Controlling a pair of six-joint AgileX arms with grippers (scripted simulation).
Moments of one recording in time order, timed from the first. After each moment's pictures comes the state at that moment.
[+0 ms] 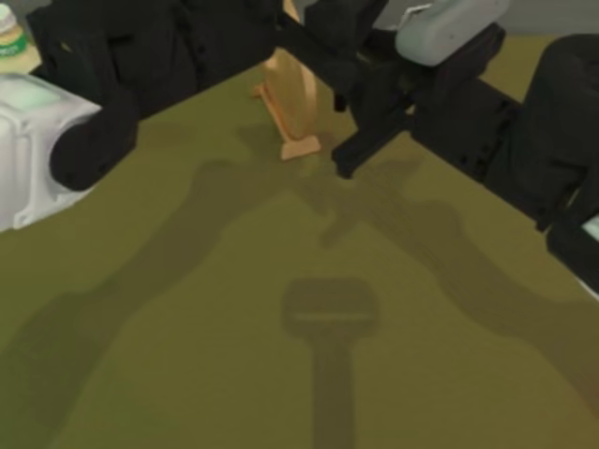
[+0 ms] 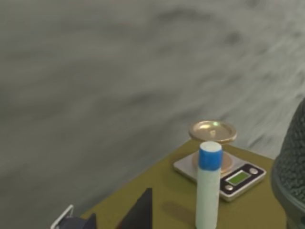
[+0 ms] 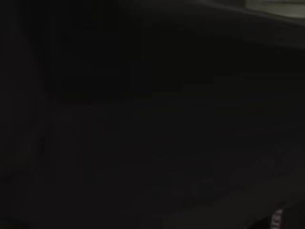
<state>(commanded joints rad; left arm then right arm) -0.57 1.52 1.04 0.43 0.37 0.04 0.62 1.52 0.82 0.75 -0.16 0.03</state>
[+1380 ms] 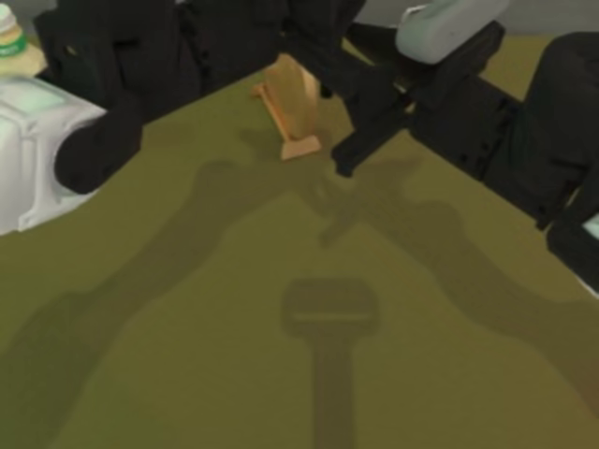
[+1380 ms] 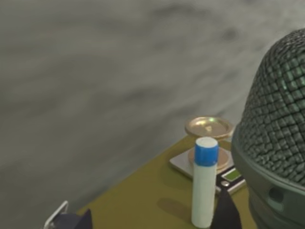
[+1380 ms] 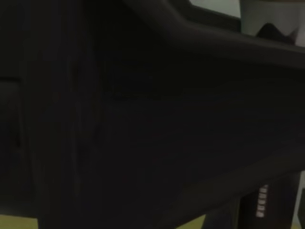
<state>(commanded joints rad) -0.57 1.52 1.04 0.43 0.37 0.04 0.62 1.52 0.82 0.75 -0.16 0.03</state>
